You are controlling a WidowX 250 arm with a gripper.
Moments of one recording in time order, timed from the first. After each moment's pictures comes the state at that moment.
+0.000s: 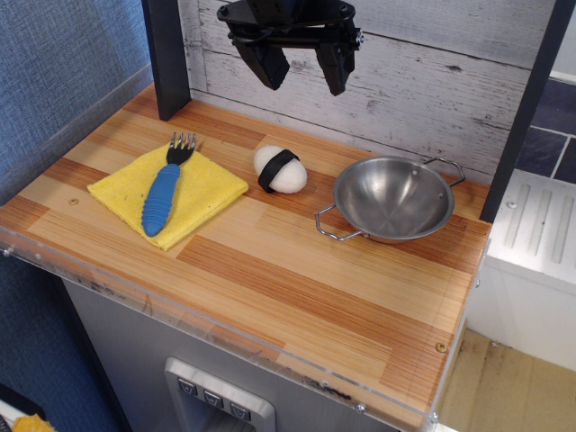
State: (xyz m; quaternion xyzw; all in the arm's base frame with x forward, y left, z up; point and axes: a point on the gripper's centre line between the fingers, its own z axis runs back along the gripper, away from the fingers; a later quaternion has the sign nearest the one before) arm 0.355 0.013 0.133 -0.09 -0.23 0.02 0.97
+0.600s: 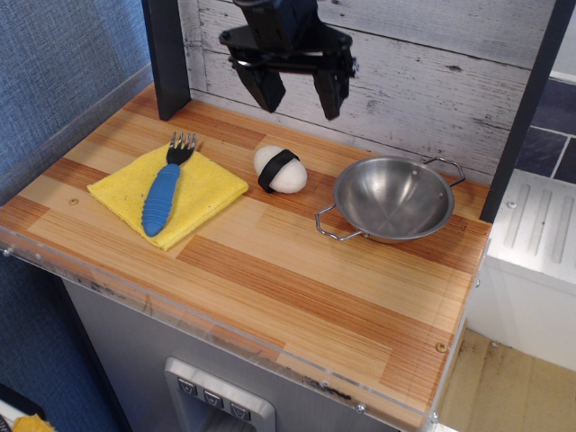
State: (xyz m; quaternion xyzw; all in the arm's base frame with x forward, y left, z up) arm 0.359 0.013 0.107 -0.08 -0.20 0.02 0.98
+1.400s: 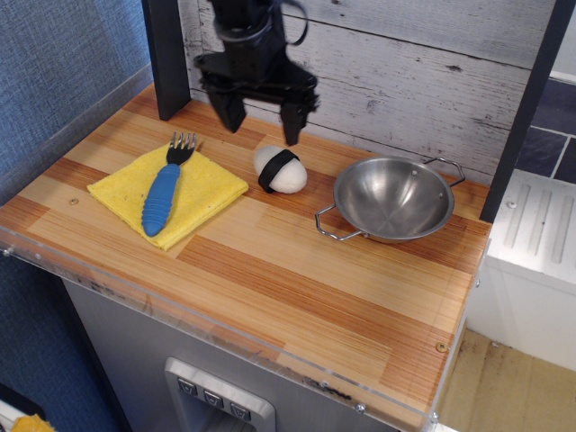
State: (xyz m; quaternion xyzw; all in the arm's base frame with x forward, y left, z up) arm 0.358 0.058 0.070 0.00 -0.16 0.05 0.99
